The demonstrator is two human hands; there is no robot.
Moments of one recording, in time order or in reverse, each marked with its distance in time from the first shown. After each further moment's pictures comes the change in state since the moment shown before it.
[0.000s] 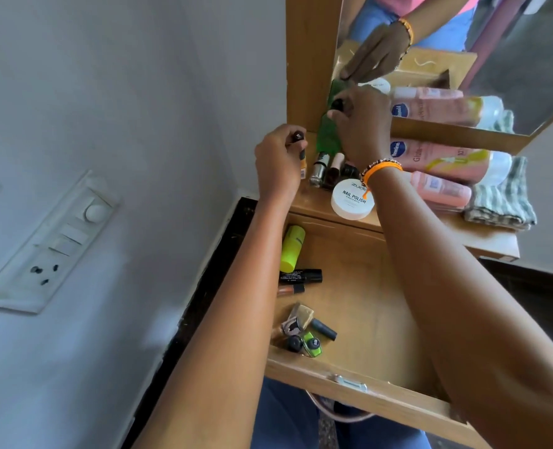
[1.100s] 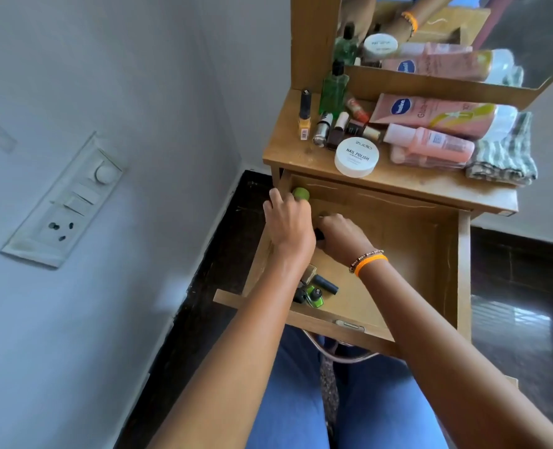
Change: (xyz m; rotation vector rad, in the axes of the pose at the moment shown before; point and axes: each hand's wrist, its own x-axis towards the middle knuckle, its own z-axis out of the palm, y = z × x) left_hand -0.133 -0.041 -0.003 1.007 -0.288 0.015; right_hand -0.187 0.047 0.030 -0.379 -0.820 -0.082
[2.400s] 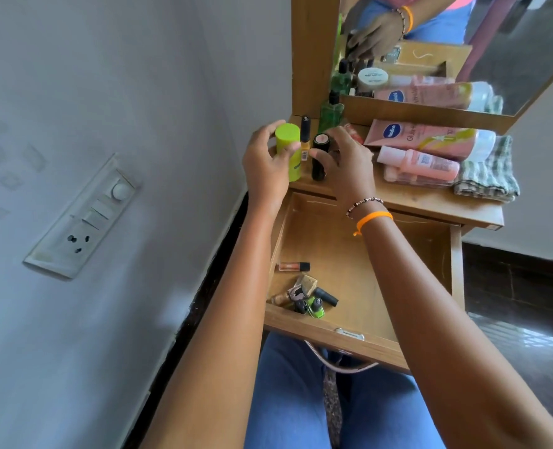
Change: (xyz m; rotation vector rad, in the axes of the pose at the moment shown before) left_hand 0.059 -0.020 -0.079 -1.082 0.378 -0.043; right_hand 0.024 -0.027 -0.104 0.564 0.699 0.022
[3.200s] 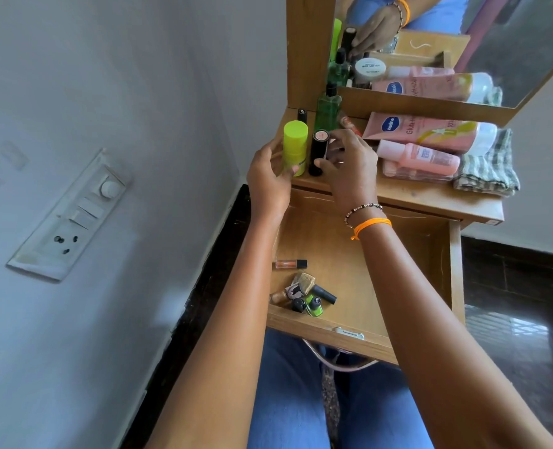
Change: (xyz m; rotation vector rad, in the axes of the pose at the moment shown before) left_hand -0.013 -0.035 0.015 -0.033 -0.115 -0.144; right_hand -0.002 0.015 0.010 0.015 0.093 0.081
